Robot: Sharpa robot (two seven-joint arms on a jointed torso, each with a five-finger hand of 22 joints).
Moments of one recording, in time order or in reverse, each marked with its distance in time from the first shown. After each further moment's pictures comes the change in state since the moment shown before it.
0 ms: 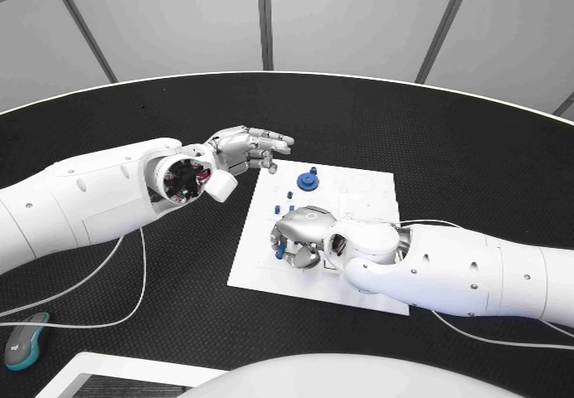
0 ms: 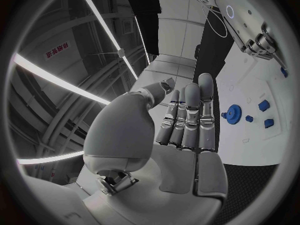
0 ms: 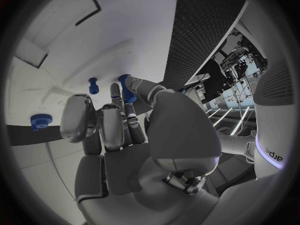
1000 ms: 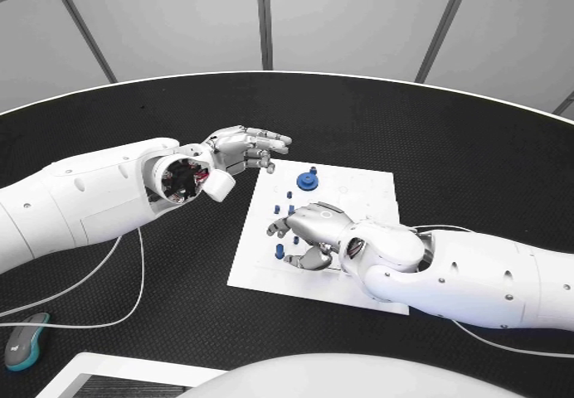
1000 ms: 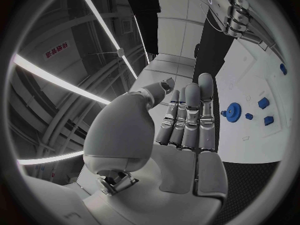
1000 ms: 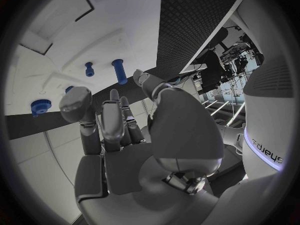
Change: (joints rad) left arm 0.000 -0.002 0.000 -0.007 0.000 0.001 -0.002; left_hand 0.000 0.000 -0.004 0.004 0.000 0.000 0.000 -0.004 0.000 0.000 0.000 0.000 0.000 -0.004 0.004 0.000 0.000 0.000 0.000 0.000 -0.005 -0.002; right arm 0.000 -0.105 0.000 0.121 0.000 -0.143 0.023; right_hand -0.032 -0.052 -0.123 0.029 -0.014 -0.203 -0.046 -0.108 -0.042 -0.193 0.022 -0.004 -0.053 -0.001 0.019 -0.089 -0.116 0.016 -0.030 0.023 -0.188 -0.126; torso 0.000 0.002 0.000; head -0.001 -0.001
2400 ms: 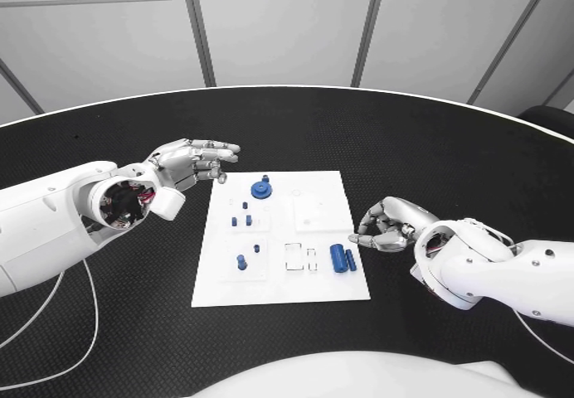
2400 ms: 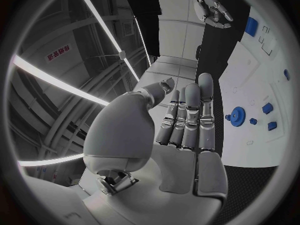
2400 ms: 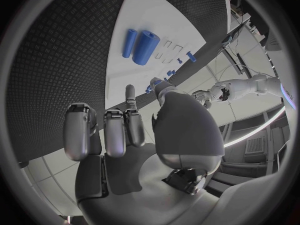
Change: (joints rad) left arm -0.010 -0.026 -0.001 0.009 0.000 -0.007 0.006; left_hand 0.000 0.000 0.000 0.000 0.000 0.000 0.000 0.001 0.000 0.000 0.000 0.000 0.001 0.000 0.000 0.000 0.000 0.000 0.000 0.000 0.000 -0.002; right arm -0.048 -0.519 -0.023 0.225 0.377 -0.265 -0.321; right_hand -0.089 0.014 -0.238 0.283 0.097 0.230 -0.013 0.234 0.176 0.519 -0.097 1.387 1.175 0.000 -0.068 0.245 0.192 -0.047 0.036 -0.068 0.417 0.127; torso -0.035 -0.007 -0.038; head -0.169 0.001
